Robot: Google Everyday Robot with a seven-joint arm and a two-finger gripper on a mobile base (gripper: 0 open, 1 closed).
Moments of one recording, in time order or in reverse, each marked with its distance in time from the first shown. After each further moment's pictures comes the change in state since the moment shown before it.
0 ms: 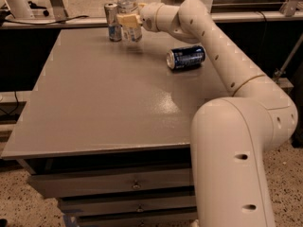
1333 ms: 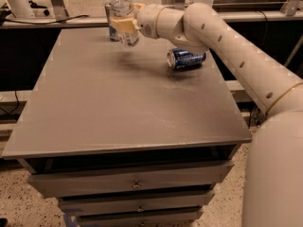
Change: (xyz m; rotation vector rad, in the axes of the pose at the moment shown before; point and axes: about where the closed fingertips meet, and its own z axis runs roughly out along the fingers) arm -0.035 0.075 -0.048 -0.024 -0.058 -0.079
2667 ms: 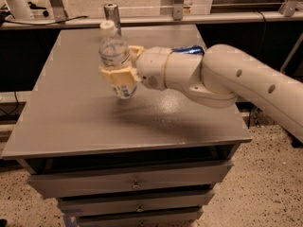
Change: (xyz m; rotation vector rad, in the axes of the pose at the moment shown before) arm -0.016 0.203 -0.106 -0.152 0.039 0.052
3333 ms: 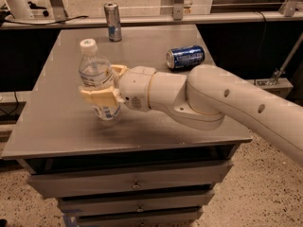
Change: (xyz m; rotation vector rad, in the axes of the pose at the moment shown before) arm 0.005 0.064 0.016 -0.062 -0.013 0.082
